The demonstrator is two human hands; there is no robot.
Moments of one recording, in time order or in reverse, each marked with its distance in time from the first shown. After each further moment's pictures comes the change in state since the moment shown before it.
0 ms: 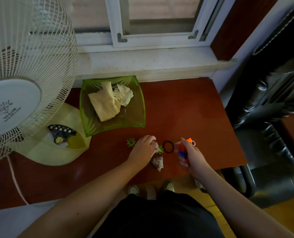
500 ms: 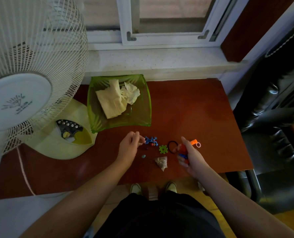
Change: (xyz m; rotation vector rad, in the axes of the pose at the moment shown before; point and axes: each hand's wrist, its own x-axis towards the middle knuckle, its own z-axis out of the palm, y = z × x) left_hand -0.027 -0.011 -0.053 -1.026 0.239 -0.857; right_hand 0.011 0.005 0.007 0.111 -0.092 0.090
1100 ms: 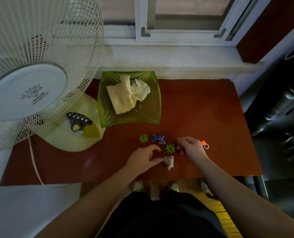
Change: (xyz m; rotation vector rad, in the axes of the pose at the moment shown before) left_hand -0.028 -0.007 0.001 0.749 -0.410 0.200; right_hand 0.032 -0.007 0.014 -0.666 0.099 -0.213
